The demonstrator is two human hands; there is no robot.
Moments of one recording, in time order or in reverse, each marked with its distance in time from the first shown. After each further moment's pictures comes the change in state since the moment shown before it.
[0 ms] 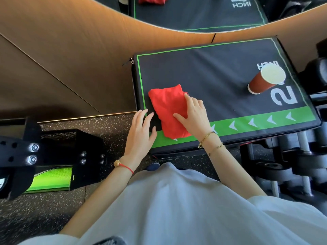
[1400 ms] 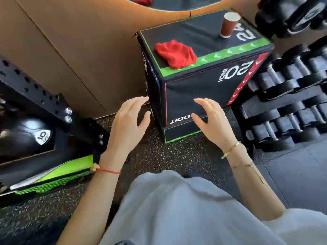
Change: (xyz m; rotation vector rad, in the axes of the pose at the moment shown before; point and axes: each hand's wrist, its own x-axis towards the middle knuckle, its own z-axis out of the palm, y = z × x) left_hand -0.313 -0.014 -0.161 -0.057 0.110 0.243; right_hand -0.394 -0.107 0.010 0.126 0.274 -0.014
